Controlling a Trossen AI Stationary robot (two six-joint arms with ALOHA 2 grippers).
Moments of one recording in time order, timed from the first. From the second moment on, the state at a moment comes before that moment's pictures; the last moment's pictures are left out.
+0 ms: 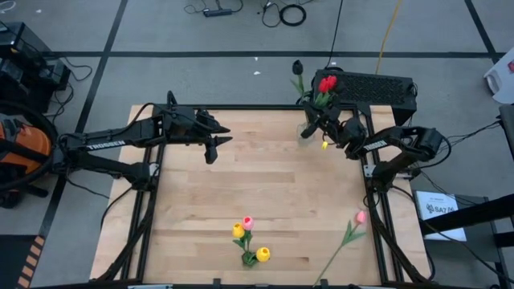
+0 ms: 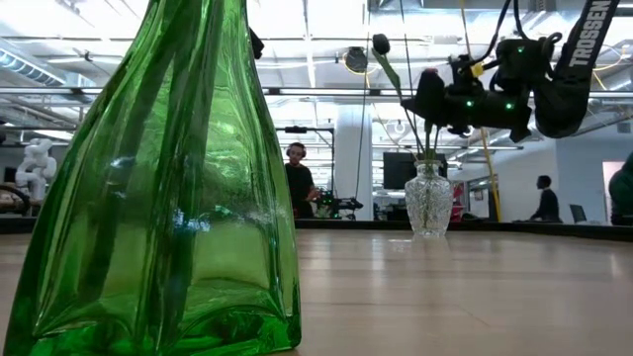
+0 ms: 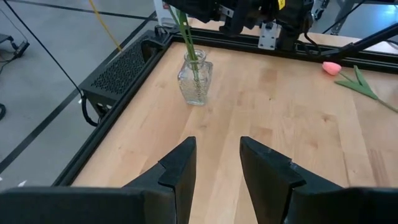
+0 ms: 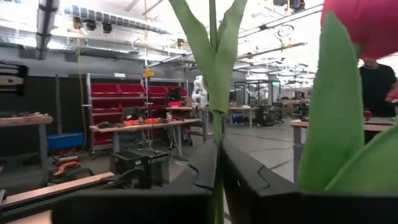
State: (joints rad) left arm 0.24 1.09 1.01 -0.38 -0.02 0.01; right arm -0.61 1.52 0.32 1.53 0.09 0.01
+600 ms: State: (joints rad) left arm 0.24 1.09 1.01 -0.38 -0.02 0.01; right arm -0.59 1.35 0.32 1.51 0.10 0.02
